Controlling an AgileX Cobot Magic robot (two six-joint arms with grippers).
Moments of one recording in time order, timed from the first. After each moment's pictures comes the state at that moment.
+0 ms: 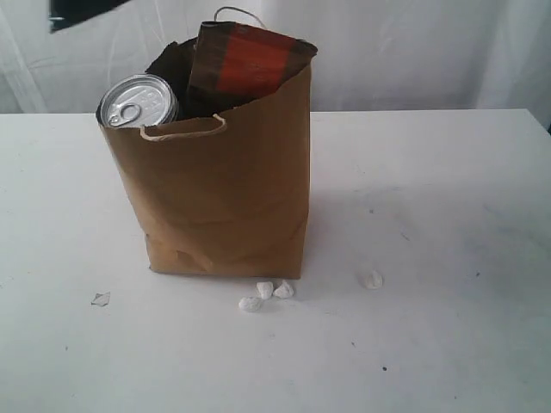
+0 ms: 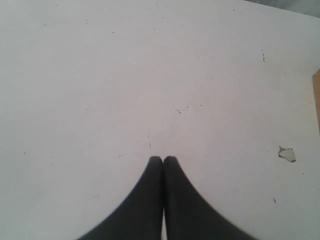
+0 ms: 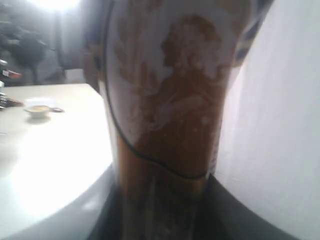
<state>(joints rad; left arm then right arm) -0.13 0.00 0.02 0.46 0.51 -0.71 0.66 1.62 -1.81 1.14 0.47 -1.05</state>
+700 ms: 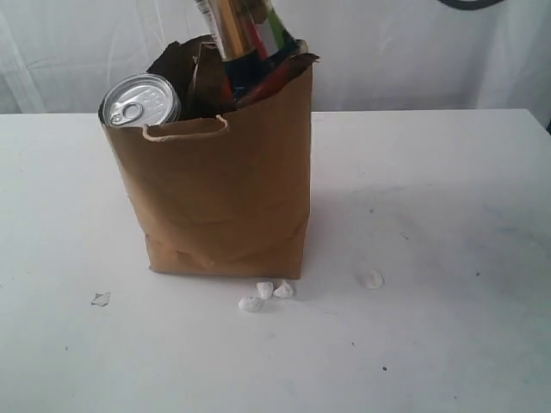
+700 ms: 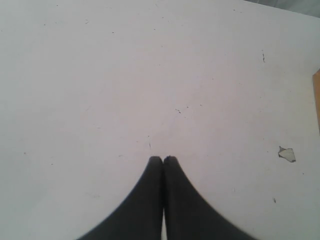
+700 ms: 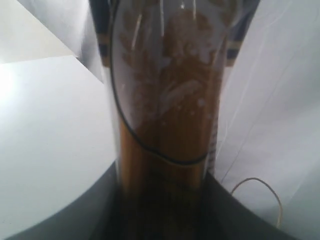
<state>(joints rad) -0.13 0.00 0.02 0.46 0.51 -0.71 0.66 1.64 -1.78 0.32 0.48 -0.48</state>
